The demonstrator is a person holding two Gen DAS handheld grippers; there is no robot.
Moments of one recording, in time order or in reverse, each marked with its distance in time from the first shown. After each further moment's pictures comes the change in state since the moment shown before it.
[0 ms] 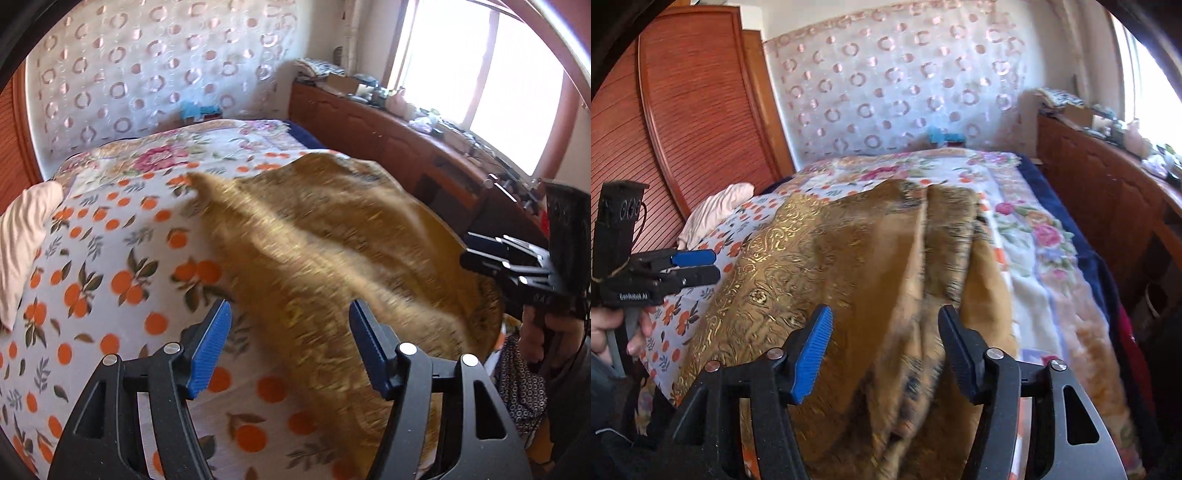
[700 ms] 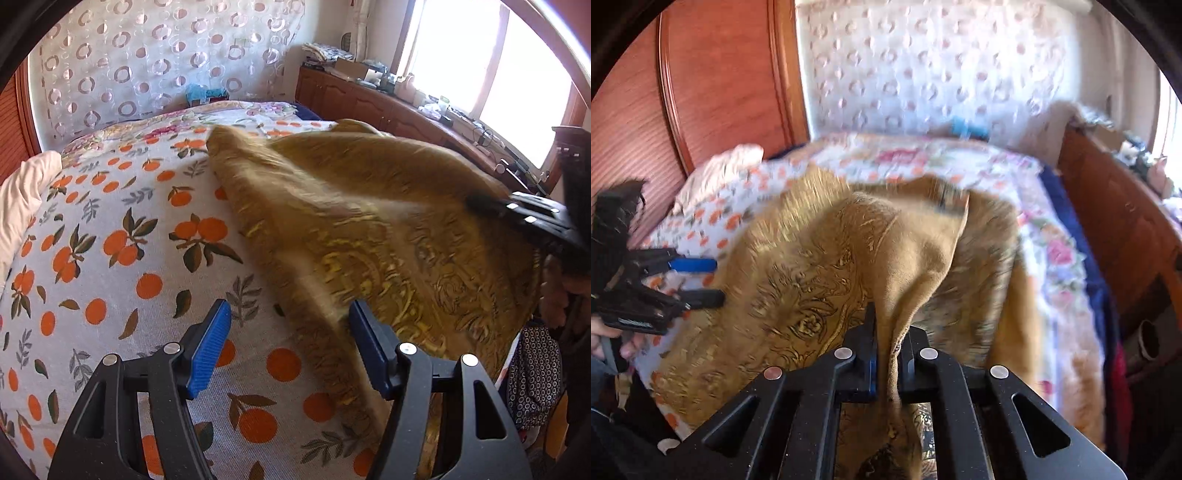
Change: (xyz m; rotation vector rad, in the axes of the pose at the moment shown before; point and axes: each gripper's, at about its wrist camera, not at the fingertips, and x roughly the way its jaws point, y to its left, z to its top) left arm 0.014 0.005 -0.022 -0.012 0.049 0.004; right arm -0.019 -0.019 0.029 -0.134 0.013 -0.062
